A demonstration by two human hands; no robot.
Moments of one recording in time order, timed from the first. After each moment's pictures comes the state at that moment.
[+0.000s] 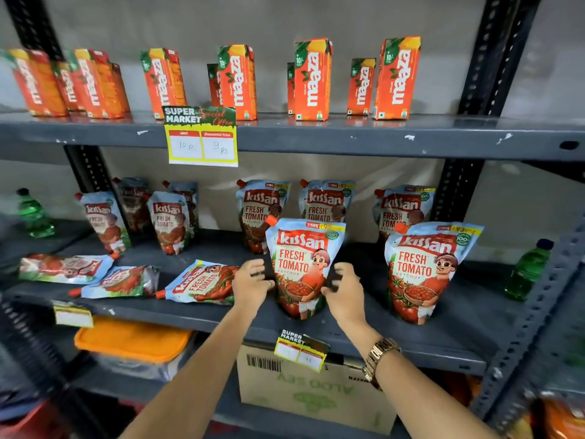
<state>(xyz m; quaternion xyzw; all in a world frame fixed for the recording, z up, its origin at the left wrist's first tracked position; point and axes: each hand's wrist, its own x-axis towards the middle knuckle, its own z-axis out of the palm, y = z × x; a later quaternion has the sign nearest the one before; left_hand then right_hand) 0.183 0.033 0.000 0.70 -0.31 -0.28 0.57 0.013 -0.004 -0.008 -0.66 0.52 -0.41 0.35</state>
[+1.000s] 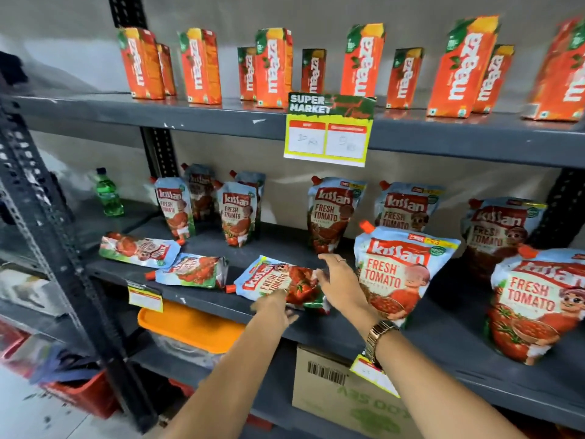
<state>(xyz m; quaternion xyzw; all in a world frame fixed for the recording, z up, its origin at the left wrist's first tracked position) 0.276 0.076 -0.004 0.59 0.07 -0.47 0.66 0.173 0.007 0.008 -0.84 0.41 -0.24 0.24</state>
